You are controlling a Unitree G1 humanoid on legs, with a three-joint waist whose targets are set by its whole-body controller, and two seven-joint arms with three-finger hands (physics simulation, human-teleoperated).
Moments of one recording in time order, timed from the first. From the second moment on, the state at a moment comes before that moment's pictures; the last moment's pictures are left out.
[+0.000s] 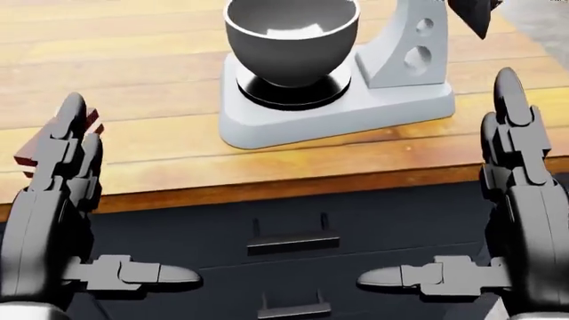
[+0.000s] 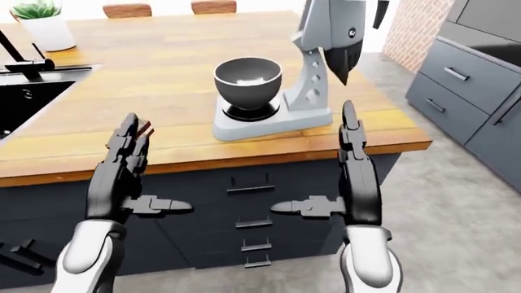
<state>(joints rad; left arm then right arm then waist) -0.04 0.03 0.05 -0.62 0.09 0.48 -0.08 0.02 -0.03 -0.07 -0.83 -0.23 0.55 0.10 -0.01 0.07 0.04</state>
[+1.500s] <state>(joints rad) -0.22 0.20 0.33 -0.84 -0.06 0.76 -0.06 0.12 0.00 -0.26 -0.91 -0.14 0.51 0.10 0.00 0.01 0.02</state>
